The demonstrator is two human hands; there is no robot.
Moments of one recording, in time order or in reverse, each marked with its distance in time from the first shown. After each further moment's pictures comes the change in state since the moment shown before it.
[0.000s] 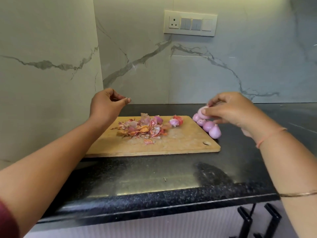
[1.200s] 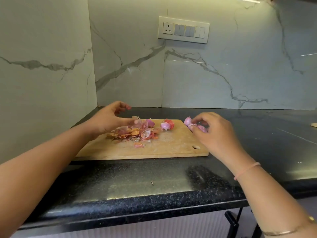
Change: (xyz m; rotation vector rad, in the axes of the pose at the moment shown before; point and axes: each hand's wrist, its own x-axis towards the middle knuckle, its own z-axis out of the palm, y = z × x) left_hand -0.006 -0.004 0.006 0.084 -0.545 -0.054; right_hand -0.023 0.033 0.024 -0.372 0.218 -0.335
